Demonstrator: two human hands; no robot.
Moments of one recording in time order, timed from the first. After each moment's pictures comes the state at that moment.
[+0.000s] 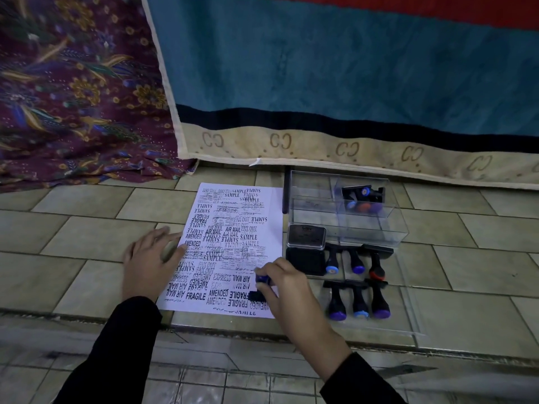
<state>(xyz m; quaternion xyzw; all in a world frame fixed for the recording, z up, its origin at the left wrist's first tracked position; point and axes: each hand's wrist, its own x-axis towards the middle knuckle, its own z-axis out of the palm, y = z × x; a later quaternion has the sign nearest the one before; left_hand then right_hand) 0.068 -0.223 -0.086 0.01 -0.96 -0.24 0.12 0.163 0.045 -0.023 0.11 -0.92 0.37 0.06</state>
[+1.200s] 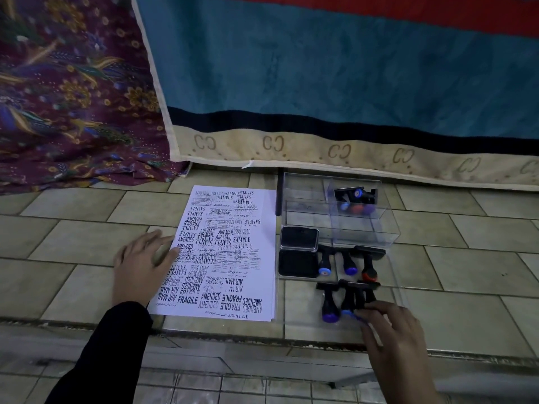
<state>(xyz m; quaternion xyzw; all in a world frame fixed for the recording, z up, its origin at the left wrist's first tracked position) 0.070 -0.218 -0.081 0.01 -0.97 -0.23 0.12 0.248 0.174 -0.057 -0.01 -0.95 0.15 0.27</state>
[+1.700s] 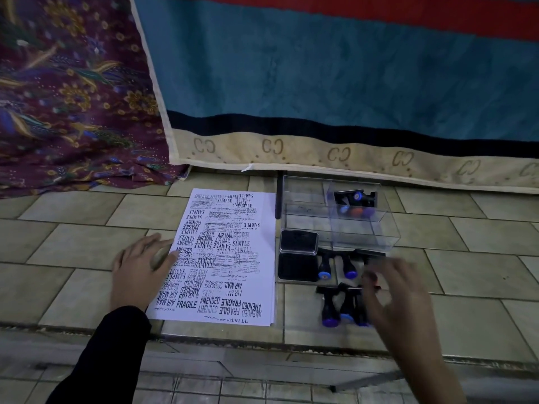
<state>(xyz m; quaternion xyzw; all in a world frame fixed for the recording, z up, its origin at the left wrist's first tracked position) 0.071 -0.218 -0.080 0.01 -0.97 -0.23 0.12 0.207 0.177 0.001 -0.02 -0.94 0.20 0.27</state>
